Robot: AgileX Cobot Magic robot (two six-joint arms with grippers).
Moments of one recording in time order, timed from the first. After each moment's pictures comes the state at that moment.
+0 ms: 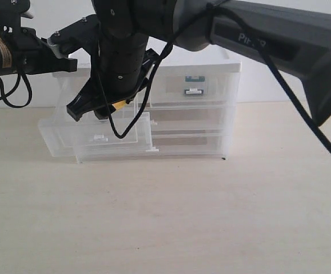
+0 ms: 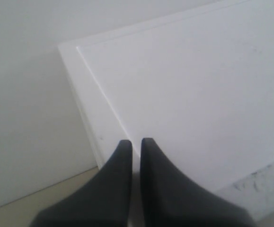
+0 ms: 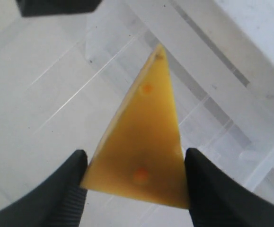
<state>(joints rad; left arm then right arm) -0.13 1.79 -1.22 0.96 -0.28 -0.77 0.81 2.18 -2.16 -0.16 1.06 -0.07</state>
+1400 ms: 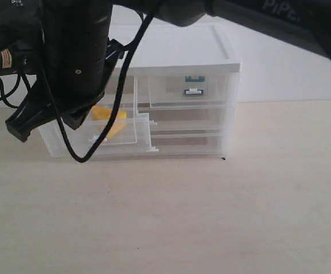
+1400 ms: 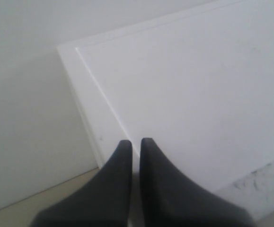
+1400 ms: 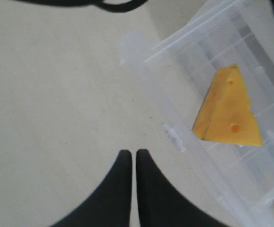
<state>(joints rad) -0.13 1.79 -1.22 0.96 -0.28 -0.76 0.98 2.05 -2.13 -0.12 1.22 -0.10</state>
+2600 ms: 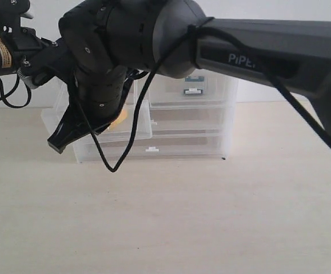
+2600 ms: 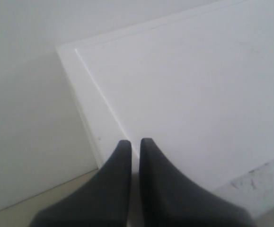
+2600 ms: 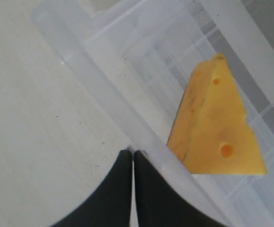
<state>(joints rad) -0.13 1.79 -1.22 0.96 -0.29 -0.76 0.91 2.12 -1.99 -0.26 0.94 -0.04</state>
